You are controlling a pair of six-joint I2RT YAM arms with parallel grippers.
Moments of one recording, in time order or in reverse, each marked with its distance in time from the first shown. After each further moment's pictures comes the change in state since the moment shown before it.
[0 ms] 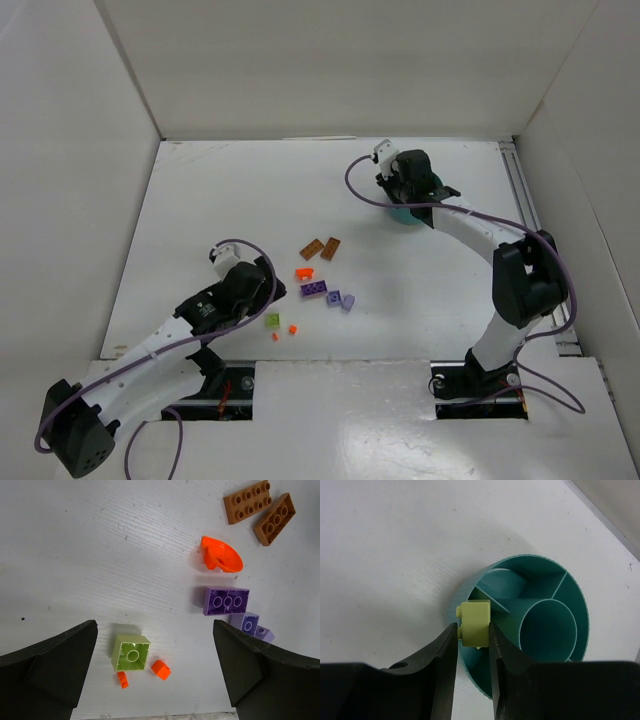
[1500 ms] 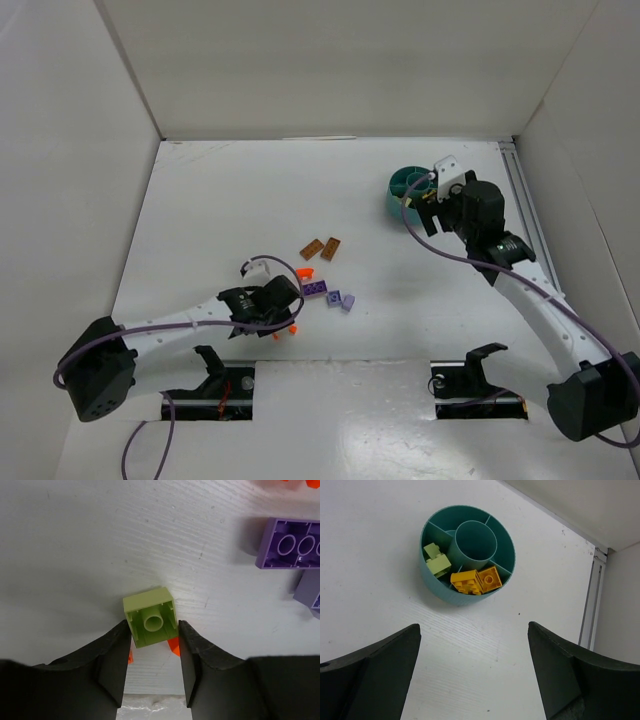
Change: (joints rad) left arm -0.231 0.325 0.019 -0.038 0.032 -0.171; right arm -0.093 -0.649 -0.348 -0.085 -0.029 0.035
